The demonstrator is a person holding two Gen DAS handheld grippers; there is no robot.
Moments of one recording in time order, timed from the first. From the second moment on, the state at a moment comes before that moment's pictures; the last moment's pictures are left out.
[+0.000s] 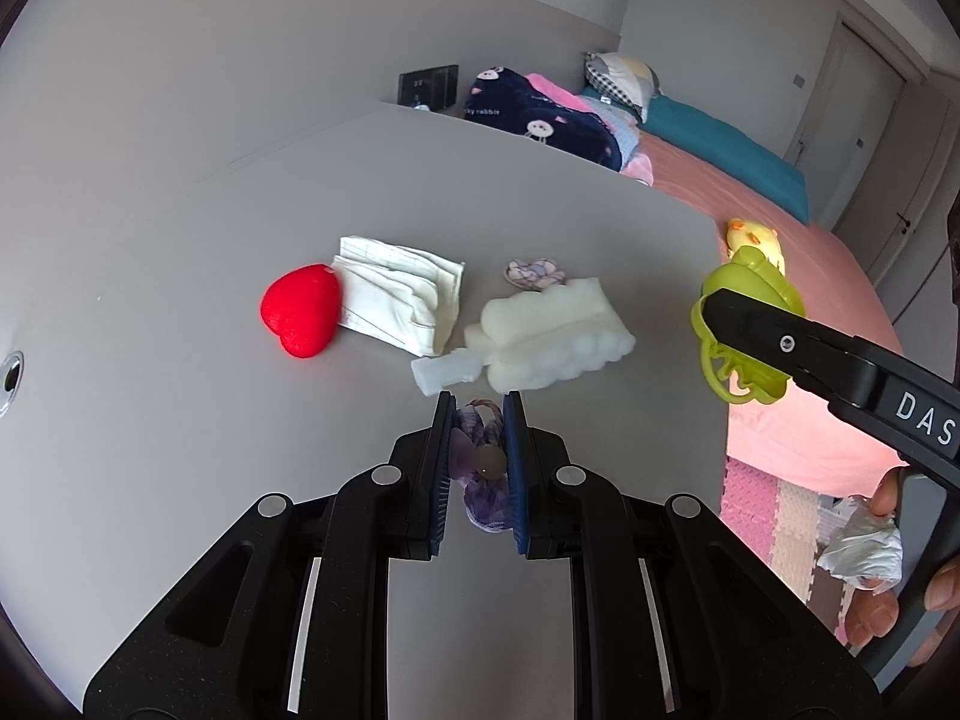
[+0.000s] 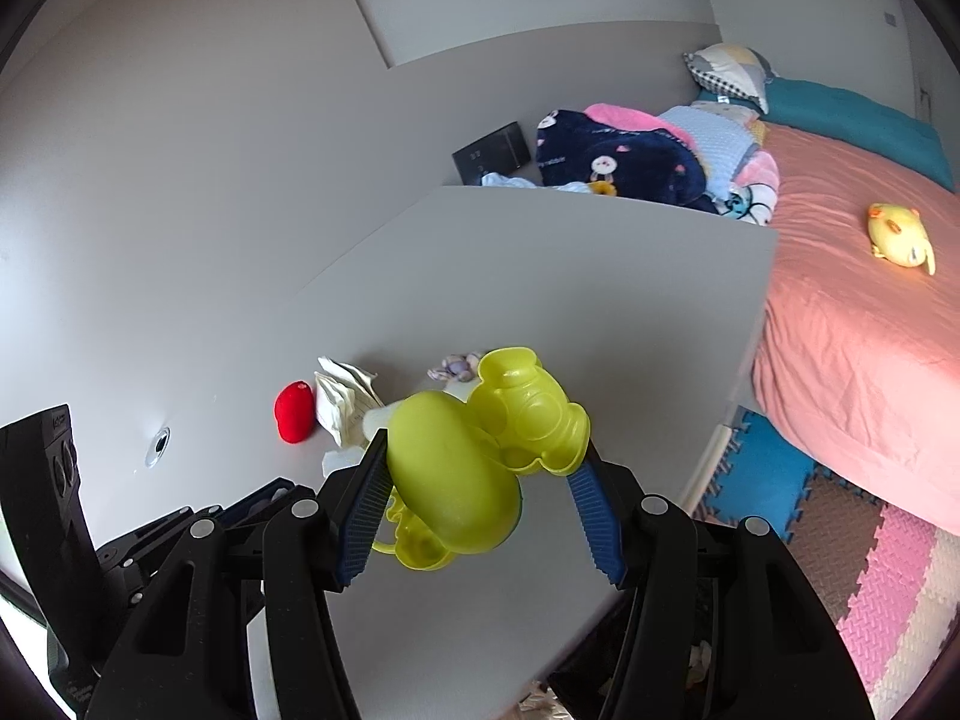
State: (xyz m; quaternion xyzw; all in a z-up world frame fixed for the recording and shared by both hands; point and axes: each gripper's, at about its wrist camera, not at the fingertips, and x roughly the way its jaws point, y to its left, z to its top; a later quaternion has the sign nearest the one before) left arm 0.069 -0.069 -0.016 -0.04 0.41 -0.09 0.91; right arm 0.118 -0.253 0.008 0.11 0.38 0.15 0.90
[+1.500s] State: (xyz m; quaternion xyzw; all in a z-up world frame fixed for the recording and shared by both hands) left arm -0.018 -0.206 -0.002 0.05 0.39 -0.20 0.90; right arm -0.020 -0.391 0.015 0.16 0.33 0.06 0.93
